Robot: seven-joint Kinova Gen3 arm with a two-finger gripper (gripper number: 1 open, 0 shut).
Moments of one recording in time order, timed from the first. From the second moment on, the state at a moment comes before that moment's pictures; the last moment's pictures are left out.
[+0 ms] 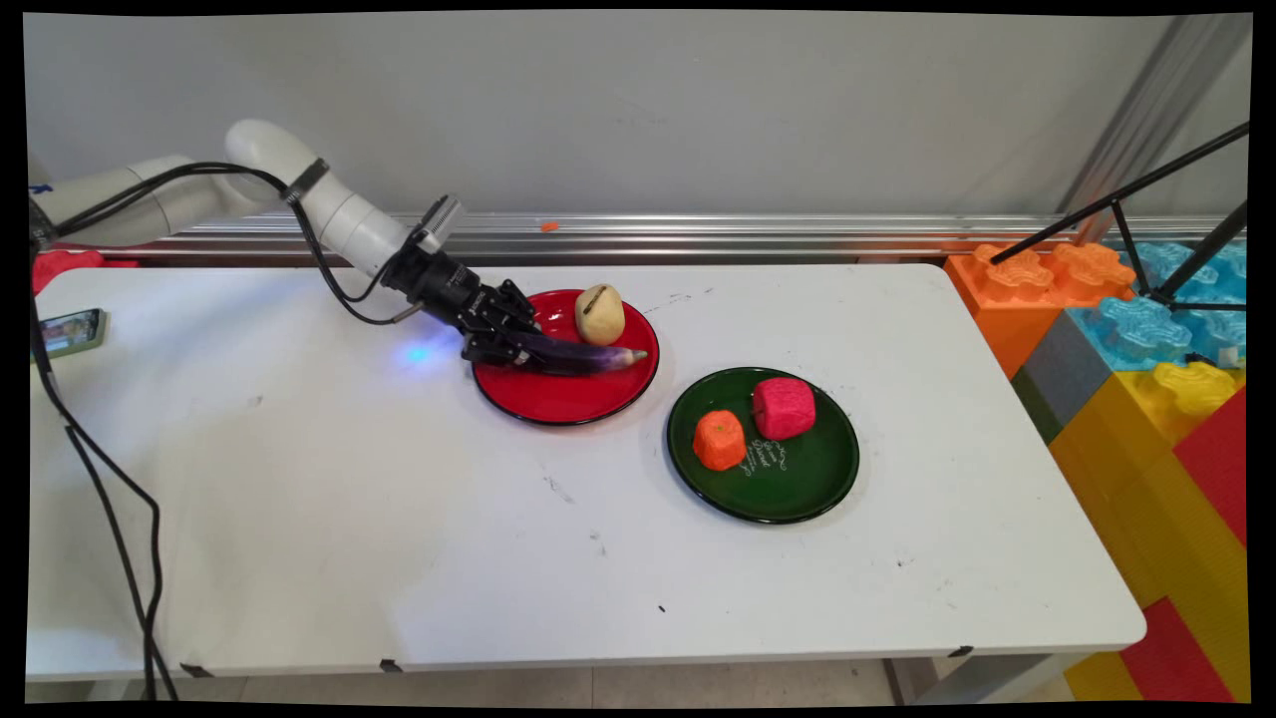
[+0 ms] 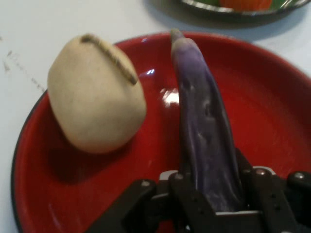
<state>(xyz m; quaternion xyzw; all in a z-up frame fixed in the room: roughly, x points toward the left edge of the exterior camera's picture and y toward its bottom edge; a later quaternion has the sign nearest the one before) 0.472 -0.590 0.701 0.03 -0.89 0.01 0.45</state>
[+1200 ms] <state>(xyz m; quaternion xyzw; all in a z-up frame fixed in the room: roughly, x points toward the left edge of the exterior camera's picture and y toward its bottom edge) 0.466 -0.499 0.732 0.00 -0.84 -0.10 0.54</state>
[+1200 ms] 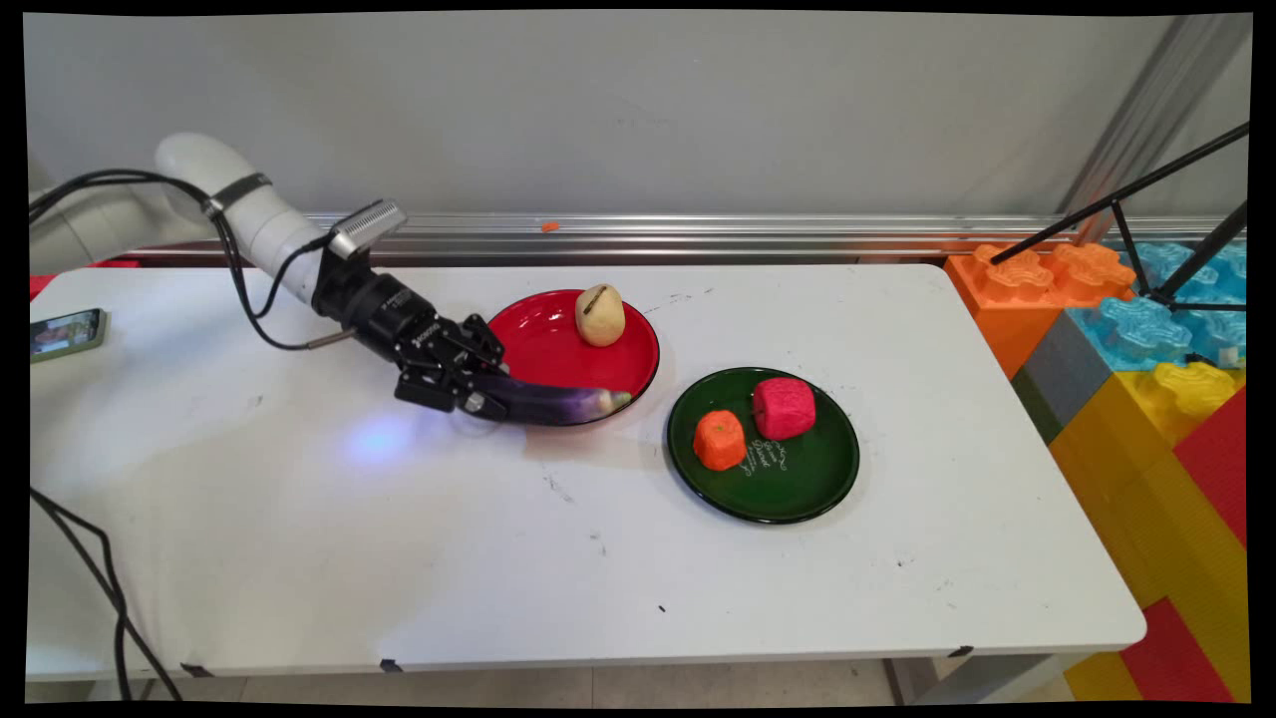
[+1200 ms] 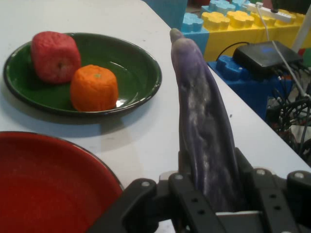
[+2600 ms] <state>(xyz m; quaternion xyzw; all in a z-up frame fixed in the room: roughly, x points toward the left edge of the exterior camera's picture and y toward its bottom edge) 0.444 -0.459 0.668 0.02 -0.85 -0.11 0.51</state>
